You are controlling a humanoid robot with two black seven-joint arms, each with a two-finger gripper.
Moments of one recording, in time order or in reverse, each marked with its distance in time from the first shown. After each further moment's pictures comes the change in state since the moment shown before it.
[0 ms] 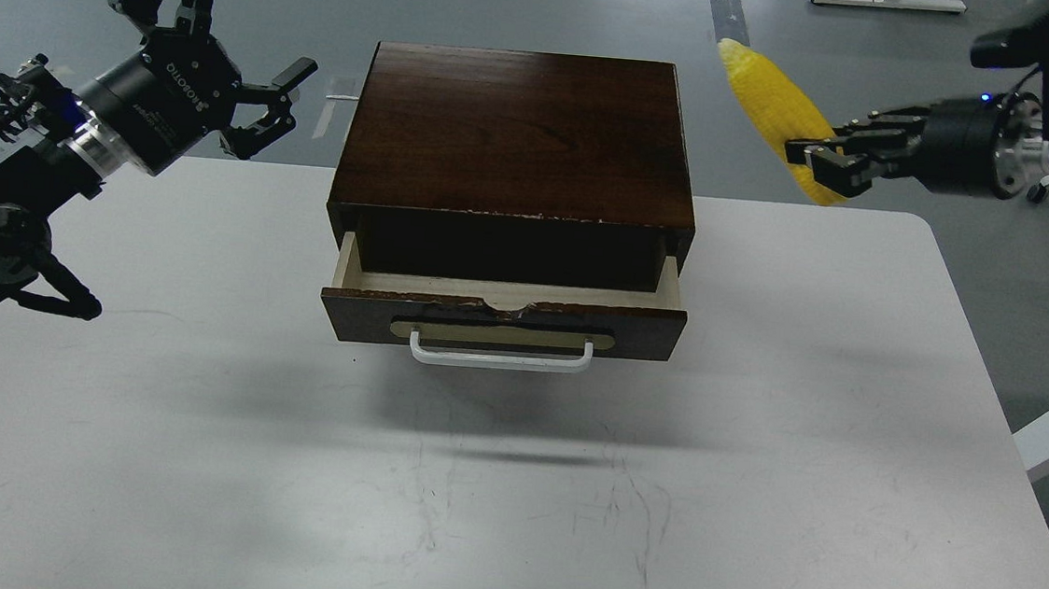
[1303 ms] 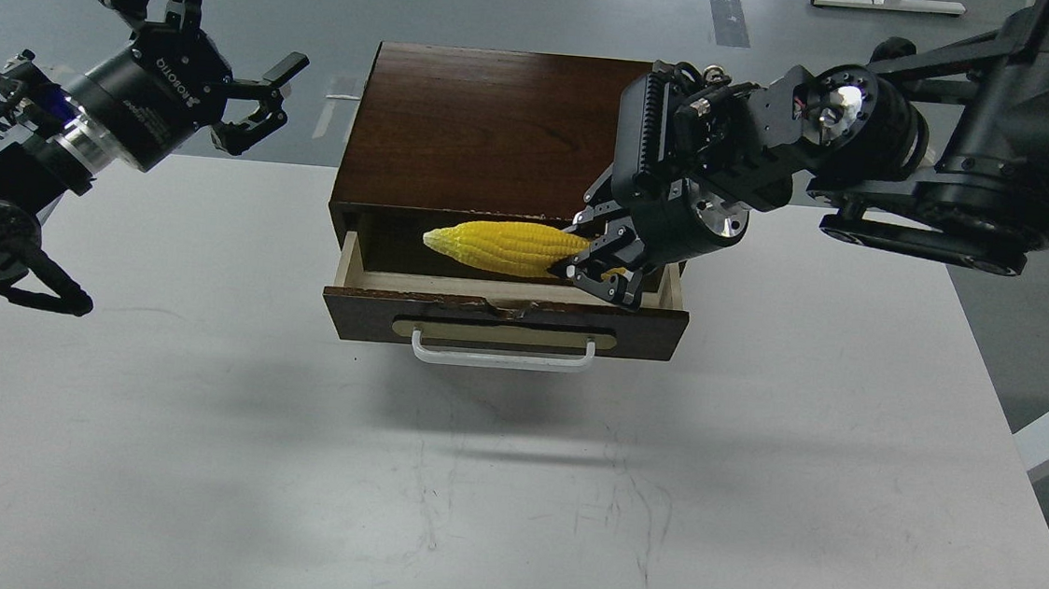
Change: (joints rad) left arm -0.001 0.018 -0.003 -0.002 -0.001 0.000 0.000; right arm 0.196 0.474 -0.374 0.086 -0.130 -0.230 0.000
